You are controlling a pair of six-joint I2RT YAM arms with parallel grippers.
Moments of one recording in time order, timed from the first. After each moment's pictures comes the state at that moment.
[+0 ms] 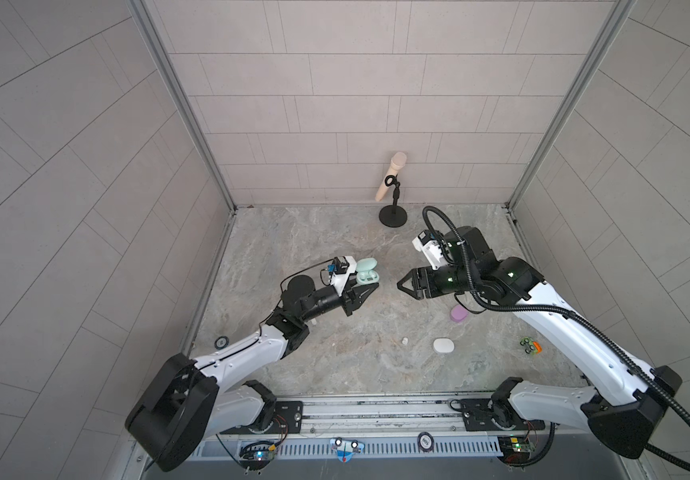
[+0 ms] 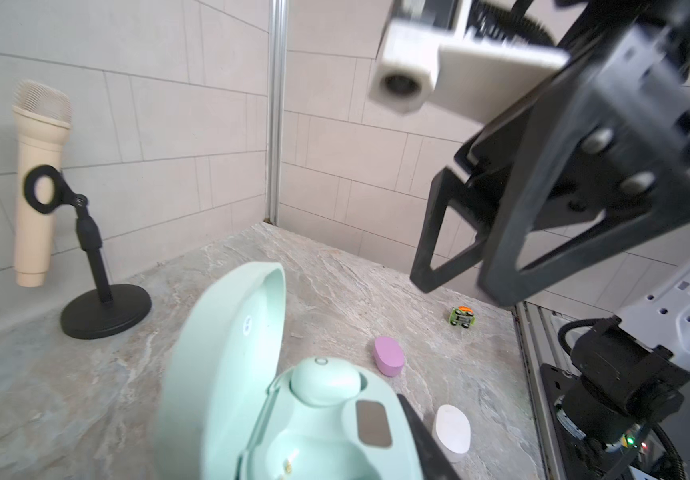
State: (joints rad) left arm -0.58 1.15 0.47 0.70 0.51 -0.11; right arm 0.57 1.23 1.26 -0.85 -0.34 0.41
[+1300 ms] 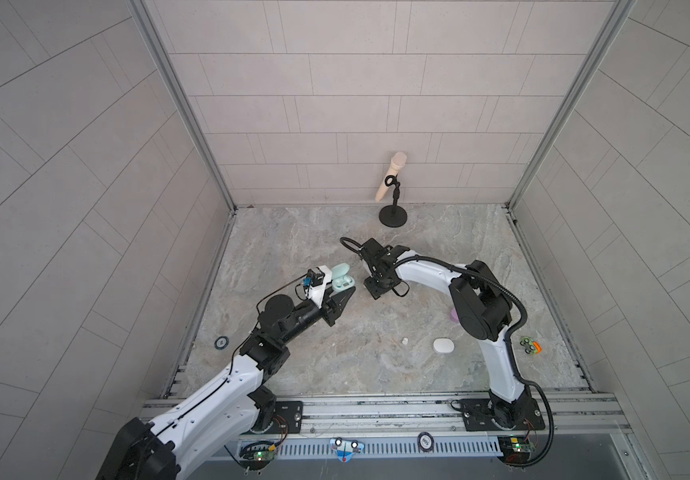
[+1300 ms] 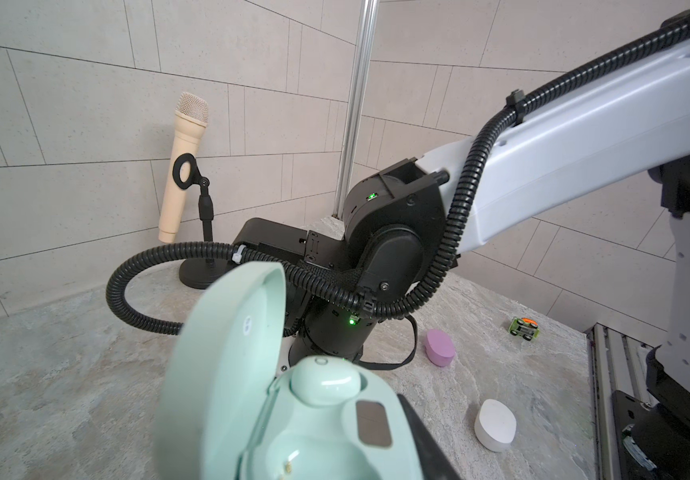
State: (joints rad) left arm -0.56 0.83 0.34 0.48 0.31 -0.11; right arm 0.67 2.15 1.61 -0.76 0.11 0.11
